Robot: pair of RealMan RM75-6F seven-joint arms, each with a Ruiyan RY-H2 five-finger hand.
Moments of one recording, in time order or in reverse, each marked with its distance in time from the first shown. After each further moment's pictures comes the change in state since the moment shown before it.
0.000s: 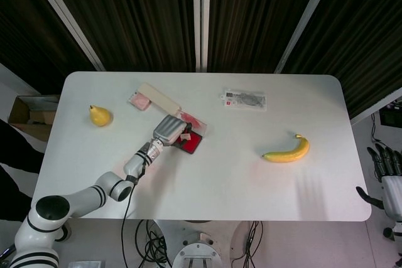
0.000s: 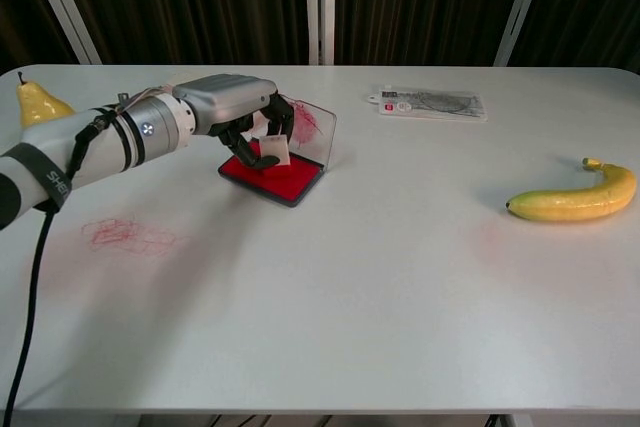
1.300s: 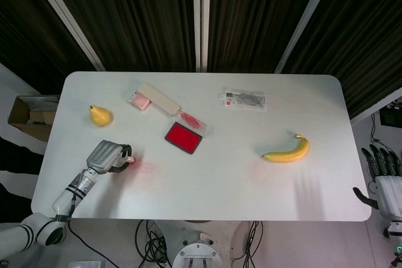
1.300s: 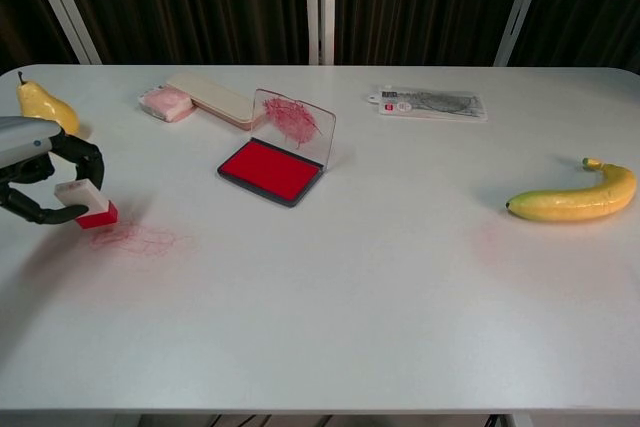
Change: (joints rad) left arm 0.402 0.353 0.262 -0.270 0.147 0.370 -0.155; right arm 0.004 0.013 -0.006 -0.051 0.003 -0.016 -0.086
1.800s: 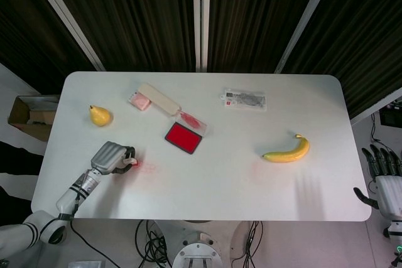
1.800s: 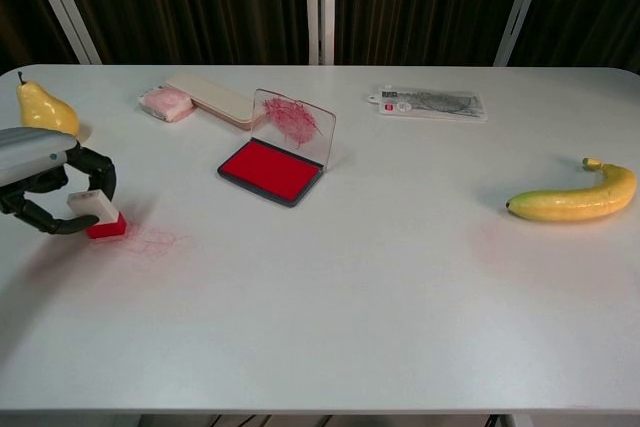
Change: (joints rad) left arm -0.011 -0.034 0.001 0.061 0.043 -0.030 -0.011; right arm 0.002 0.007 0.002 -0.014 0.011 -0.013 -0.015
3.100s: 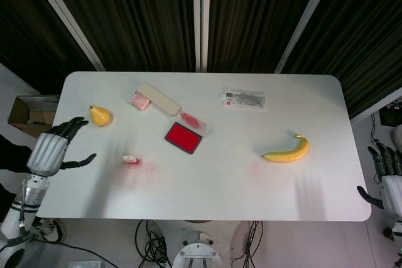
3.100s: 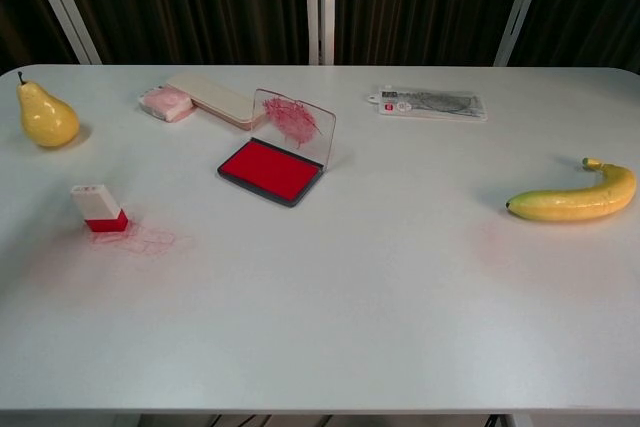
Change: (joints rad) left arm 0.225 0.348 -0.072 -0.337 -0.039 0.436 0.134; right arm -0.010 -0.003 0.011 0.016 -0.002 0.033 0.040
